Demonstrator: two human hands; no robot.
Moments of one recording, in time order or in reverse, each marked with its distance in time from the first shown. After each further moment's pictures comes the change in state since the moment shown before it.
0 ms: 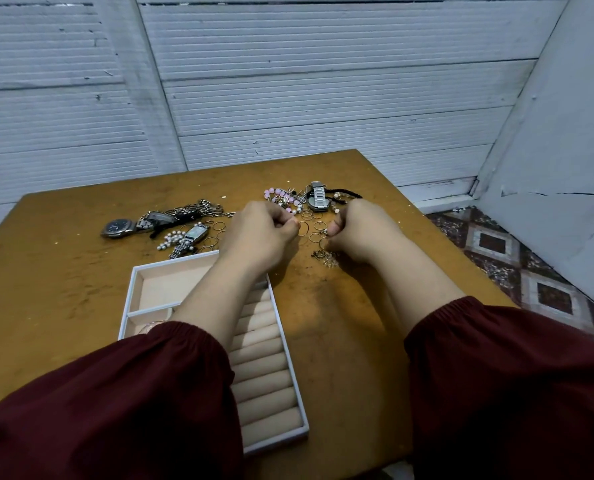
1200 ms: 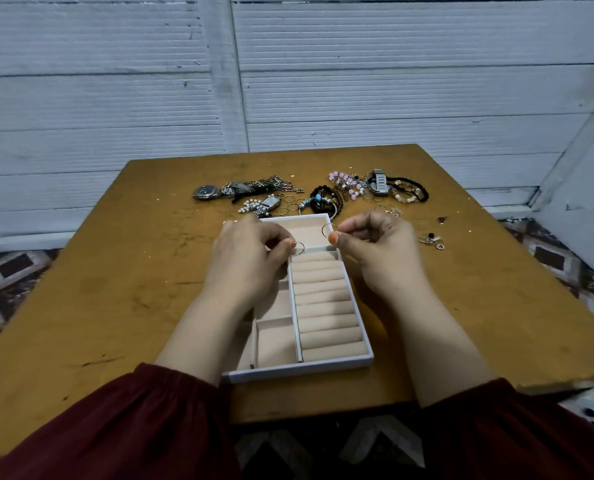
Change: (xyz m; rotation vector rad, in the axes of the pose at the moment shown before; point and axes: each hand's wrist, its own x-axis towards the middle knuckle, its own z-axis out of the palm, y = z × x) left_hand -0.110 -0.040 -0.074 0.235 0.195 0.025; right_hand -0.094 -0.048 0.052 0.937 0.155 -0.171
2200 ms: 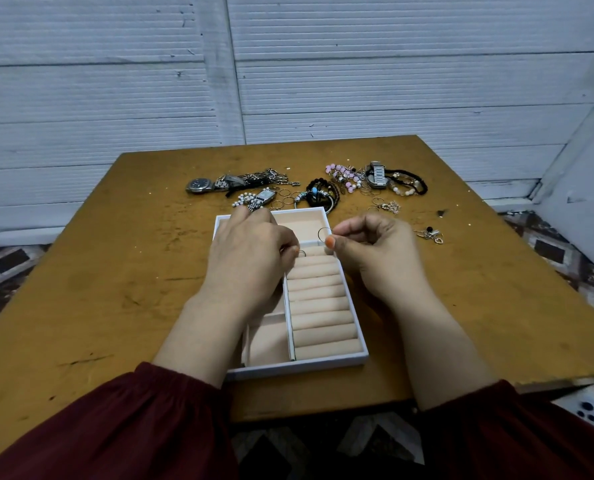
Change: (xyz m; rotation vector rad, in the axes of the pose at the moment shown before) left_hand -0.004 0.014 0.001 0.376 -0.065 0.190; right_hand -0.005 0.011 -0.006 0.026 -0.061 0.047
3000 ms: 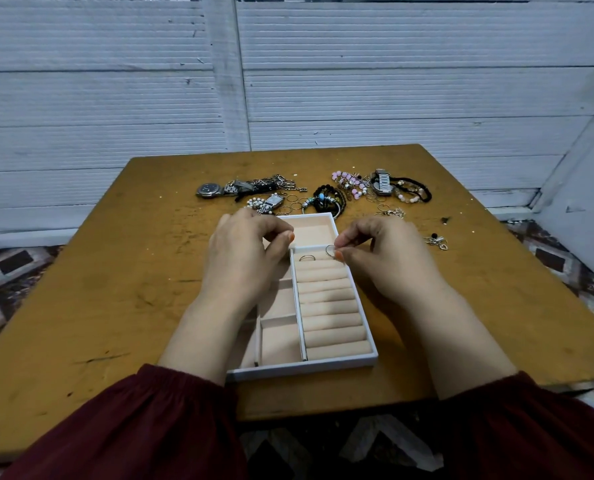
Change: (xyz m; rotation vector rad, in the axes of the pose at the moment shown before) left_hand -0.004 -0.015 -0.002 -0.381 0.178 -0.190; right_hand 0.008 -0.014 -0.011 -0.675 -0.099 -0.203
